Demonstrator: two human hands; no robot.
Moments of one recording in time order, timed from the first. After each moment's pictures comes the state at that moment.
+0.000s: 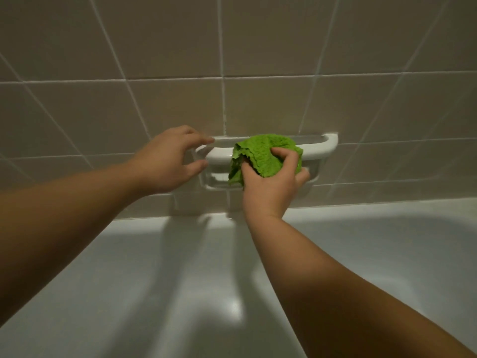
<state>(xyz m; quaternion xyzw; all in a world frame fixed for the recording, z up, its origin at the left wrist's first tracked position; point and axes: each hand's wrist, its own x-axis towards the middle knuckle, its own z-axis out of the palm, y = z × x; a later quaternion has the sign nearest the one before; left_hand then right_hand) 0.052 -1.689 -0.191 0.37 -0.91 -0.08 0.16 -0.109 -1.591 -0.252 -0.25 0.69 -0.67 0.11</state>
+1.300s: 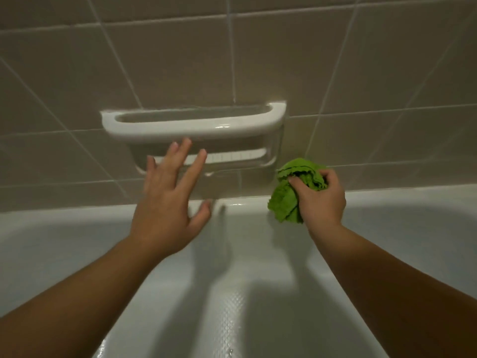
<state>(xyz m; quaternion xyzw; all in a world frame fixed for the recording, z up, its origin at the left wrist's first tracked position) -0.065 -1.588 -0.321 0.38 -0.89 0.02 0.26 -0.342 -1.533 -0.373 -0.22 0.77 -0.56 0.20</state>
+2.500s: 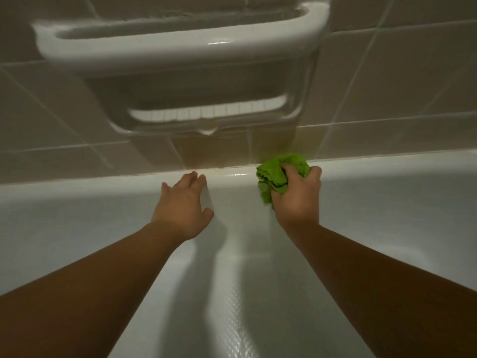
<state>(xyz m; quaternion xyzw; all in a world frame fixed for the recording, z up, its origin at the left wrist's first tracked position) -0.066 -1.626 -0.457 0.54 -0.83 -0.12 -0.08 -0.294 -1.555 -0.503 -0.45 0.82 -0.32 0.13</state>
